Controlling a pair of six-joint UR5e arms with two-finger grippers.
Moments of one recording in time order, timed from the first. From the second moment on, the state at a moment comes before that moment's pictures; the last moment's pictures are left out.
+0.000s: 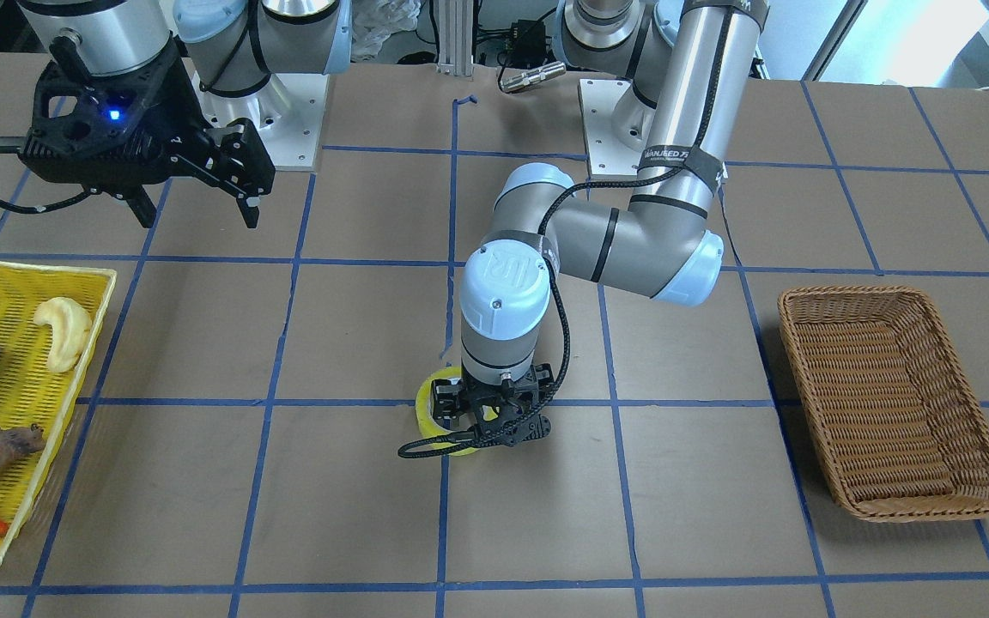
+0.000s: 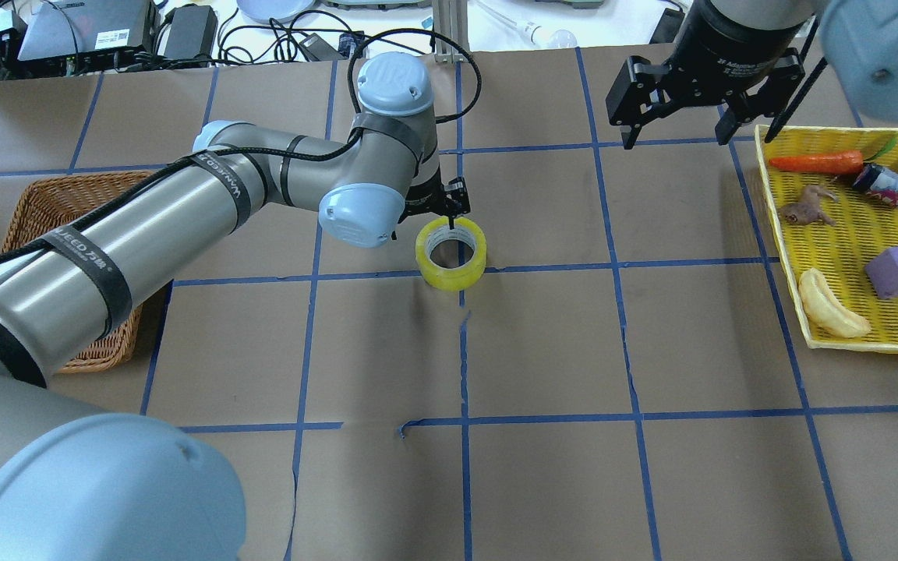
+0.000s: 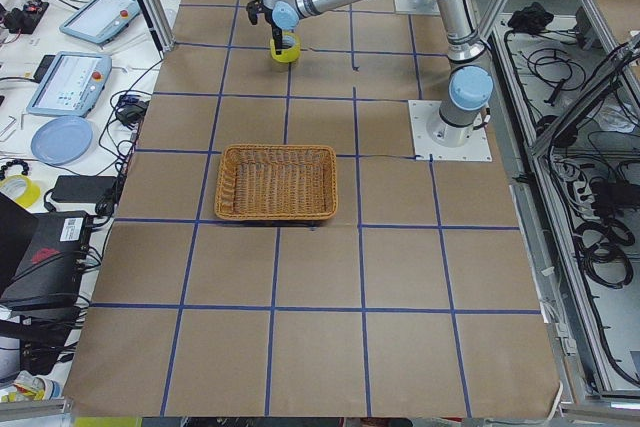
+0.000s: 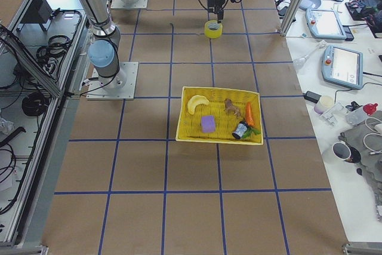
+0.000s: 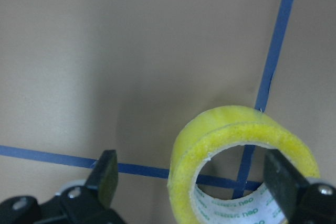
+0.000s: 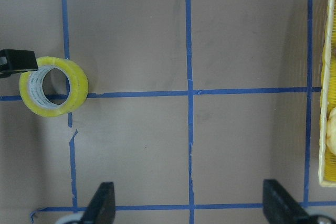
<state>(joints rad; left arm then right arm) -1.88 -2.12 -1.58 -1.00 1.59 -0.47 1.61 -1.56 1.50 -1.61 -1.57 0.01</state>
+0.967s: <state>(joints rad) -1.78 -2.03 -1.61 -1.01 1.60 -0.26 1.60 -1.56 1.49 -1.61 -1.56 0.00</state>
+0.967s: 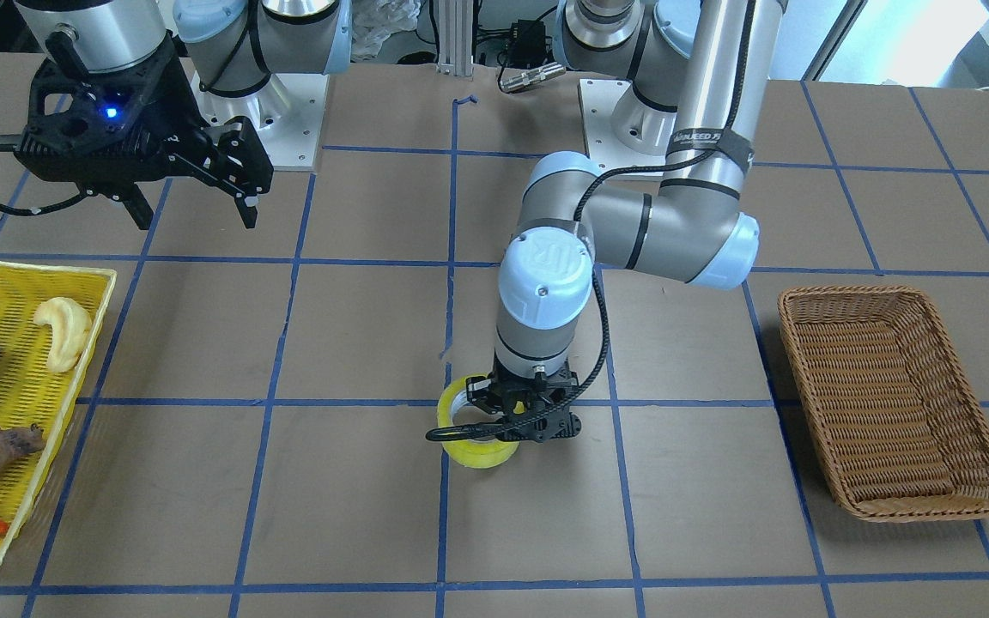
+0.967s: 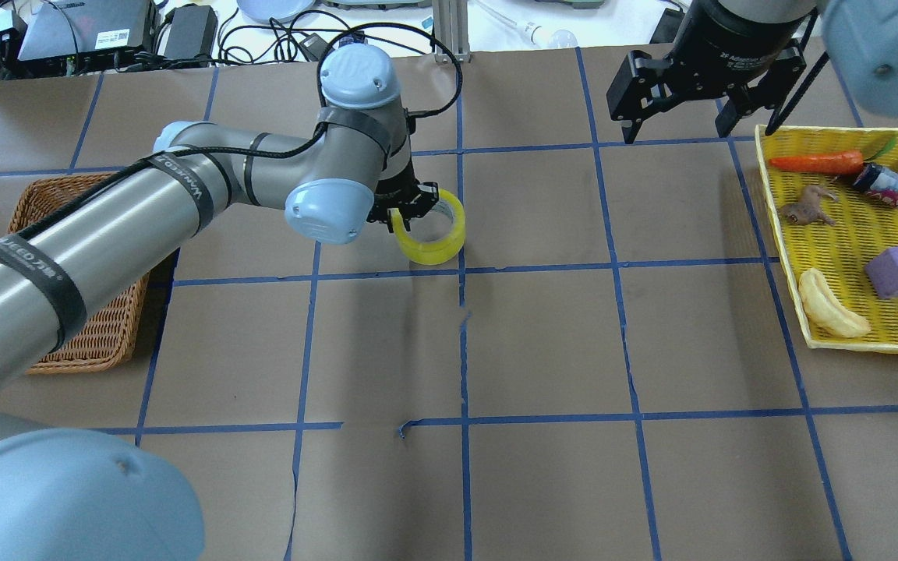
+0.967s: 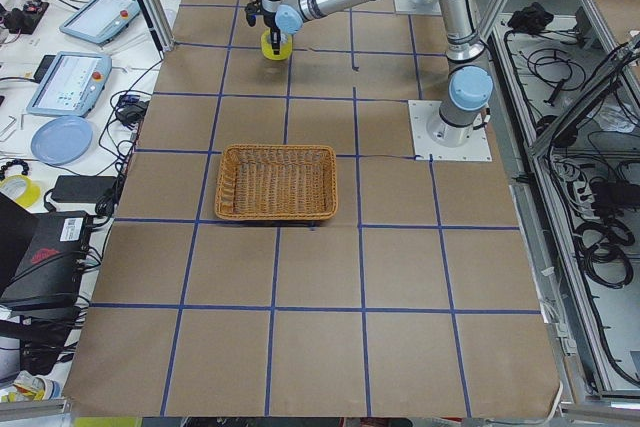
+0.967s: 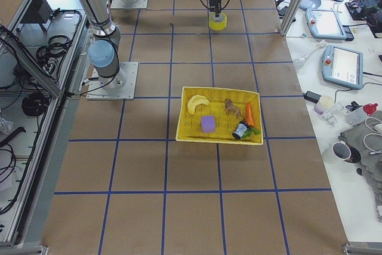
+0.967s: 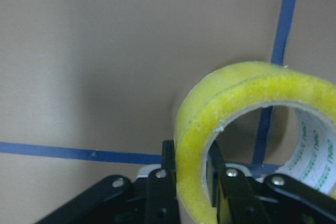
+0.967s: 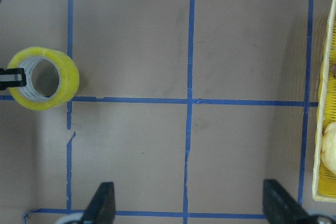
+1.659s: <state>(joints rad) -1.38 -1.88 -1.61 -1.10 1.61 0.31 1.60 -1.56 1.49 -1.56 -1.57 0.01</state>
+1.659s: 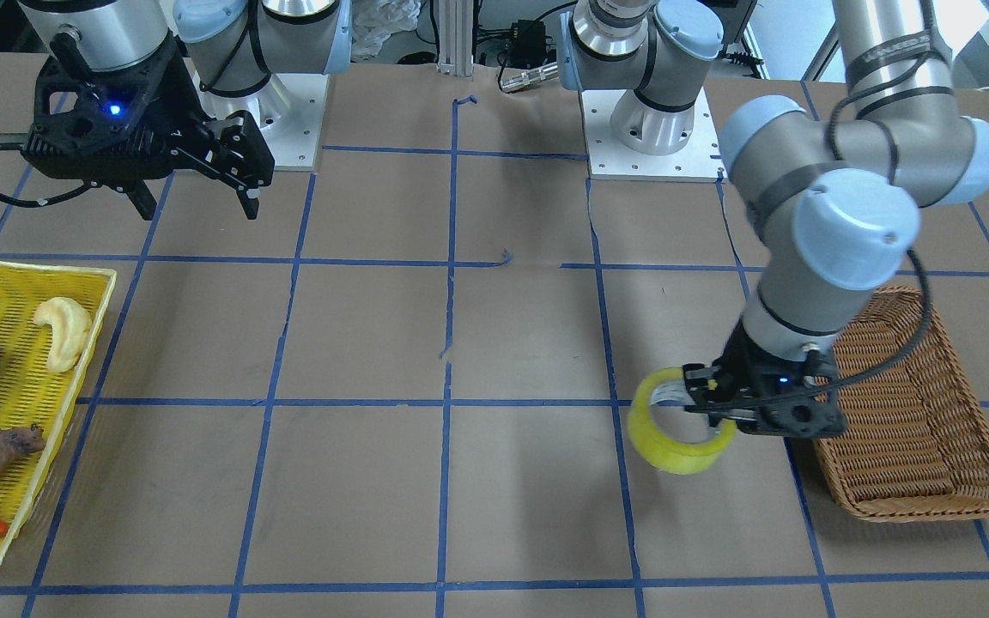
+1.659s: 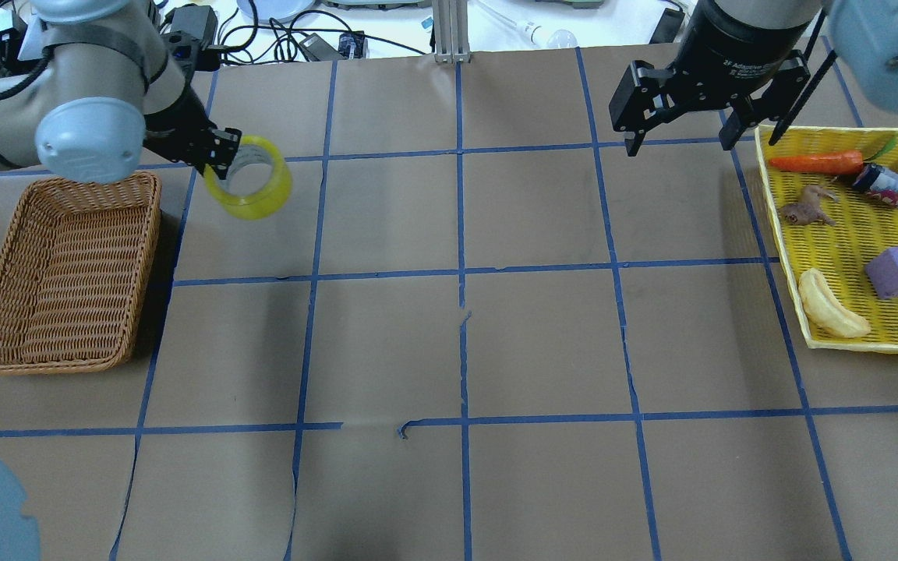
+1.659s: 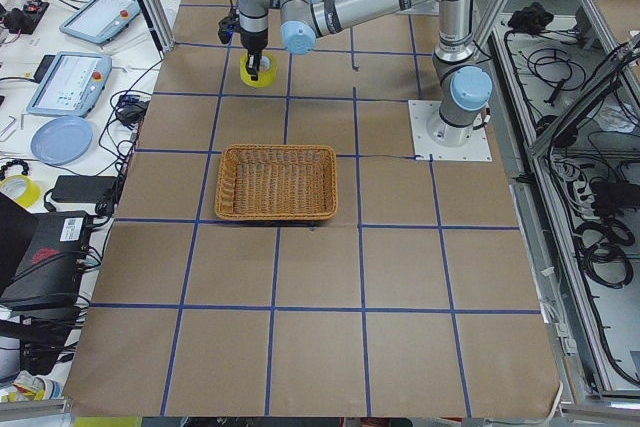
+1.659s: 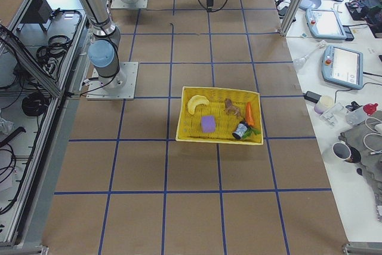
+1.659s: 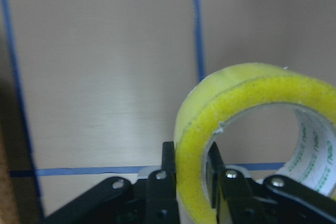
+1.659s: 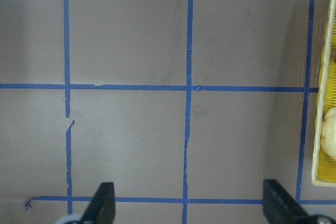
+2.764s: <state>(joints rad) -0.94 -2.03 -1.61 -1.02 1.51 1.00 1.60 -1.56 1.49 -1.55 -1.57 0.01</state>
